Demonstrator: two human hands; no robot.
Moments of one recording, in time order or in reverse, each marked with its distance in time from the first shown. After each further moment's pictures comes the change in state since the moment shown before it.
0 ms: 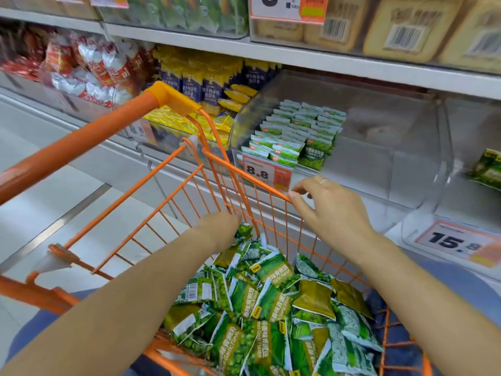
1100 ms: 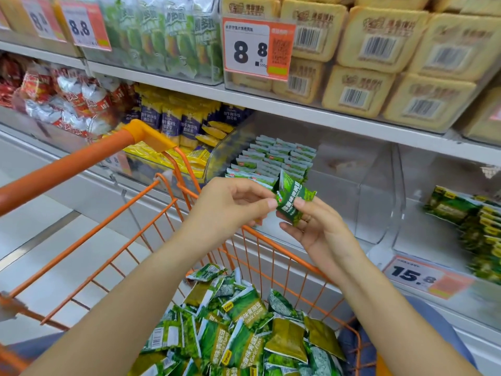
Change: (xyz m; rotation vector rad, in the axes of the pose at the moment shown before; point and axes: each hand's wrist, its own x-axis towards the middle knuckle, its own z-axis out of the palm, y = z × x) left_hand -0.074 0.051 -0.127 -1.399 0.569 0.314; right_hand 0.003 0.002 -0.041 1.720 -0.072 0.399
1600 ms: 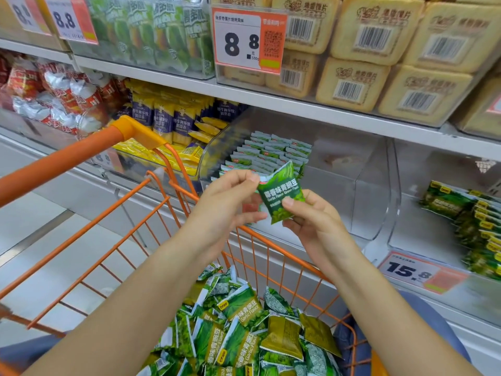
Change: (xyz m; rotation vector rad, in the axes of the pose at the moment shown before) left_hand 0.005 -0.005 0.016 -0.457 0.028 -0.216; right_hand 0.007 0.006 -0.010 -0.103 0.016 -0.071
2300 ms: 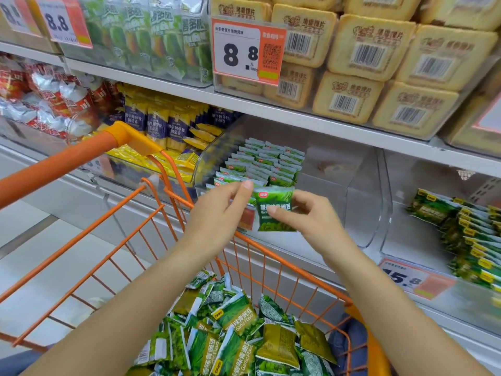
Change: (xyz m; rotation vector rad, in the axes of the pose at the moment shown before) left_hand 0.026 -0.026 -0.023 0.832 0.126 0.348; right_hand 0.013 -0.014 0.000 -0.710 0.067 -0.133
